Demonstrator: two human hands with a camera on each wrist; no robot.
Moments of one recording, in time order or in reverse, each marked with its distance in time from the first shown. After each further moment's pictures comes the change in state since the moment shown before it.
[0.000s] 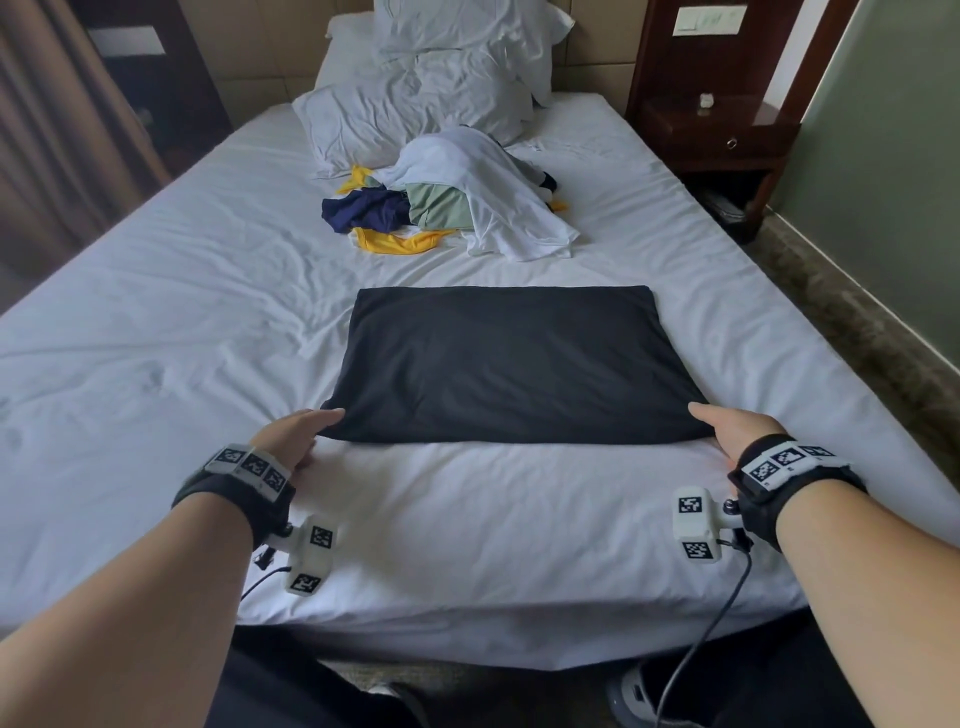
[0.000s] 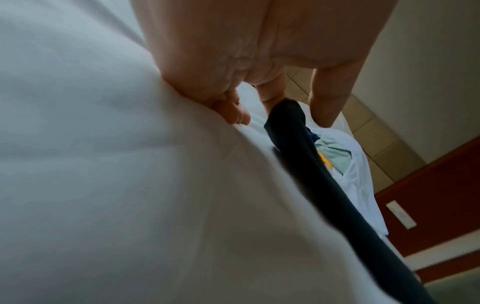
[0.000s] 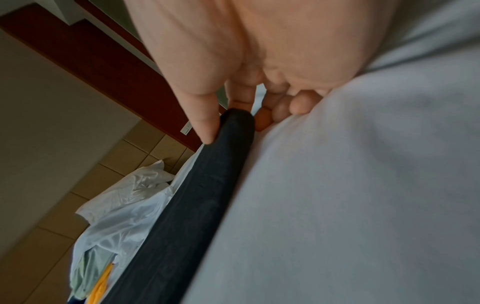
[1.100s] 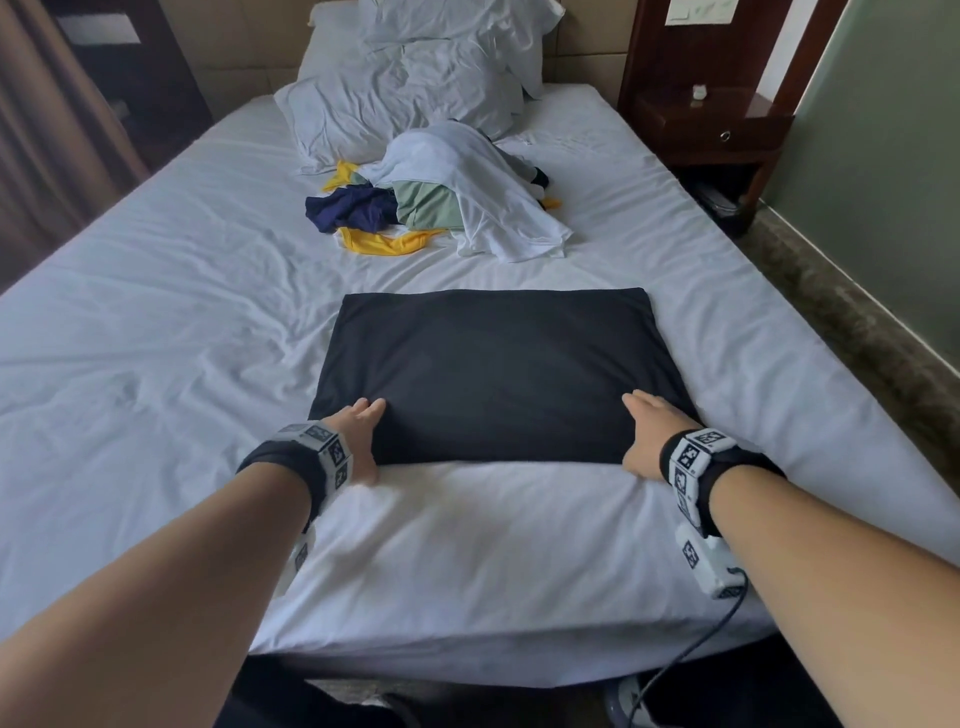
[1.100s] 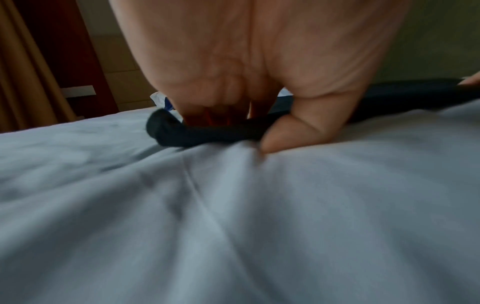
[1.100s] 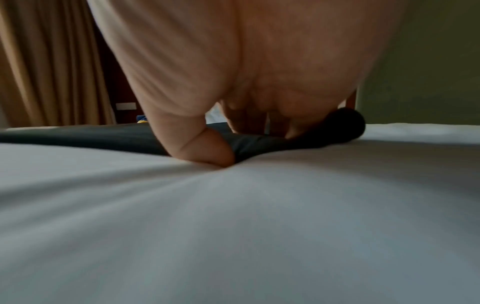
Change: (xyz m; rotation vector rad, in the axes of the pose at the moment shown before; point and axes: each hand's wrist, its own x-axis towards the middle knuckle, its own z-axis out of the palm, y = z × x) left_hand -0.023 0.041 0.069 1.537 -0.183 0.499; right_hand -0.008 -0.037 0.060 -0.883 -0.177 -0.550
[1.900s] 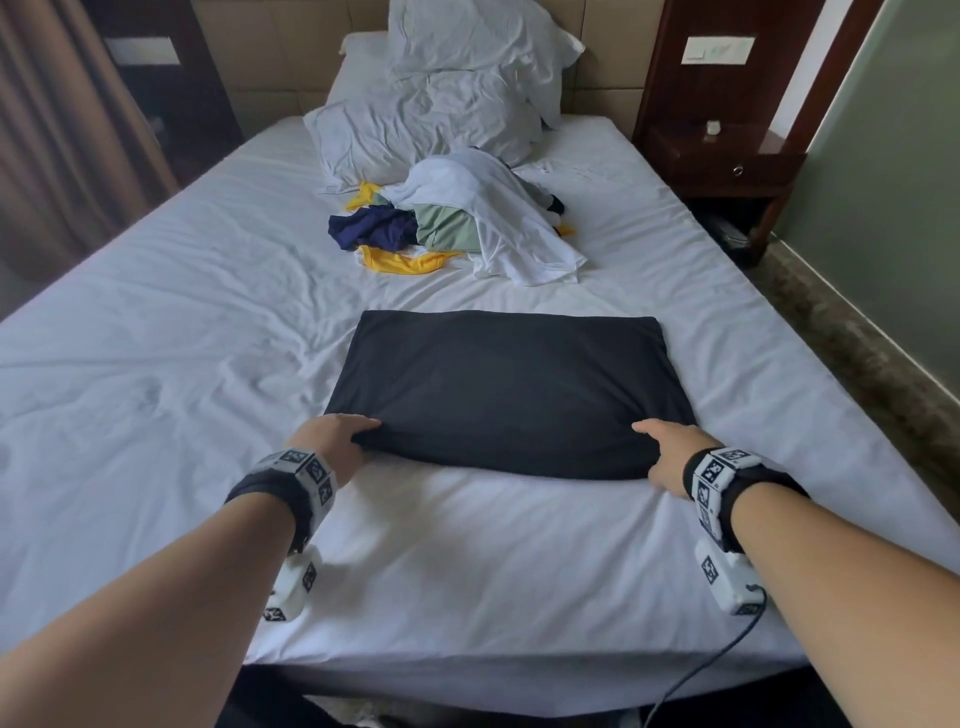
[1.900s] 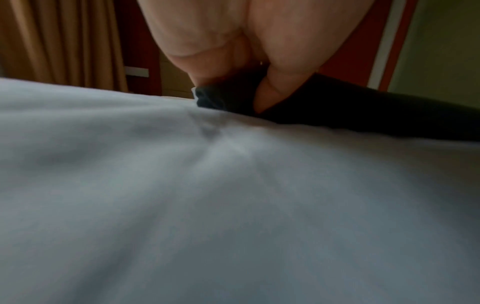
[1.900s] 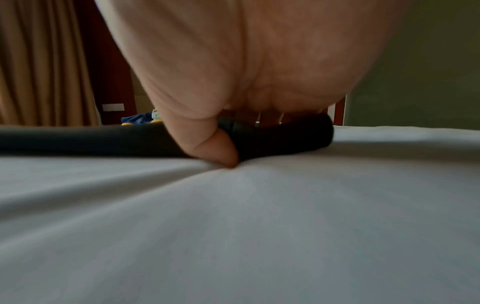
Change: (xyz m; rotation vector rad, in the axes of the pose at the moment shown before) left_hand 0.000 -0.040 0.012 -0.409 0.358 -0.091; right_hand 0.011 0.022 -0.008 0.044 -0.025 0.001
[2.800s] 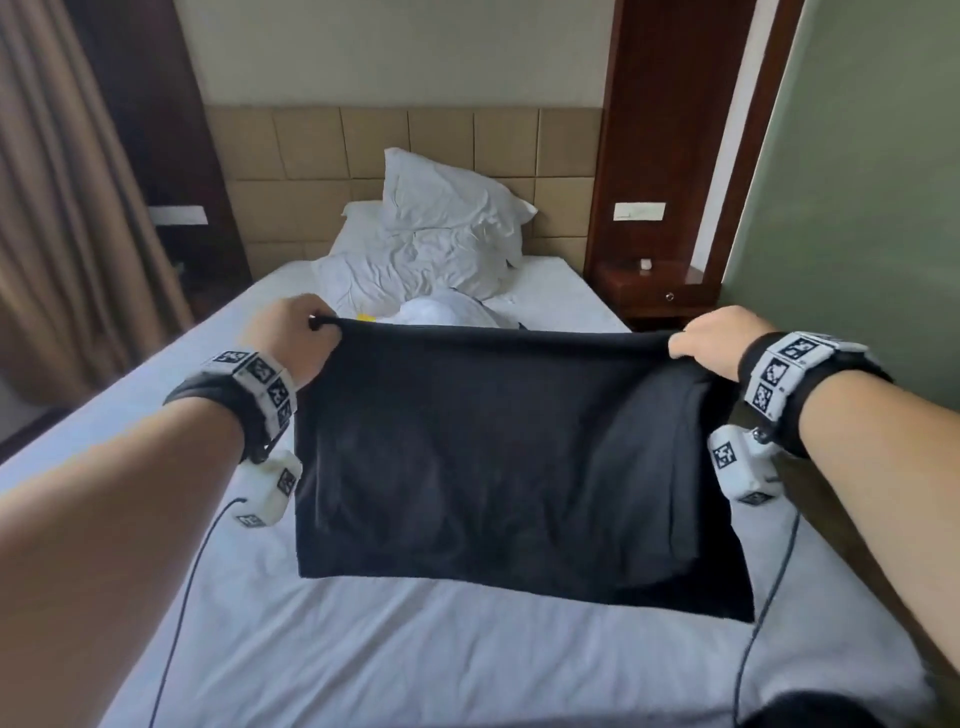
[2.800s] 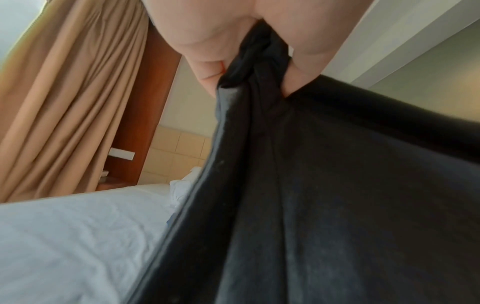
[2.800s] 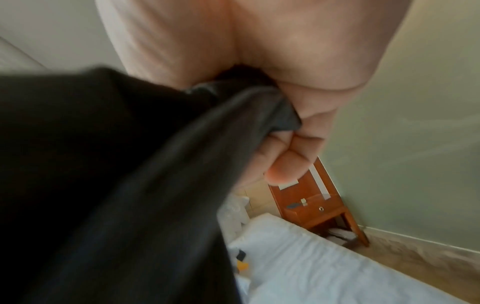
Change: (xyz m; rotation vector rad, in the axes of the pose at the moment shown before) left_hand -0.041 0.097 -0.265 -0.255 0.527 0.142; right_hand -0.111 -0.031 -0.265 0.065 0.418 0.007
